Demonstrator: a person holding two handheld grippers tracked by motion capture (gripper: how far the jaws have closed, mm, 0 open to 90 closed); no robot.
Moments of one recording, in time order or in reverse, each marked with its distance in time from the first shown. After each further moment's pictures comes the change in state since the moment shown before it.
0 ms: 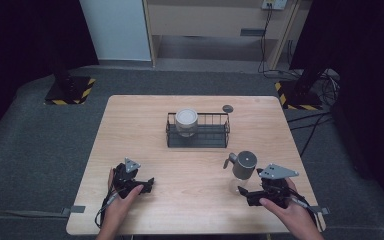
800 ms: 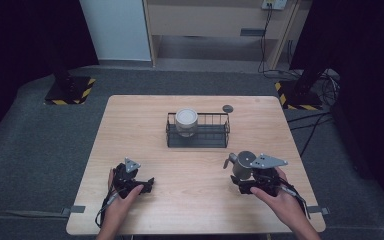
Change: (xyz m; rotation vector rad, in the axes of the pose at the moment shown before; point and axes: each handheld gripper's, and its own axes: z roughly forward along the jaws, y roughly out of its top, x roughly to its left) left arm 0.000 0.000 0.000 0.000 0.001 -0.001; right arm -0.004 0.020 0.025 -0.011 0.006 -0.007
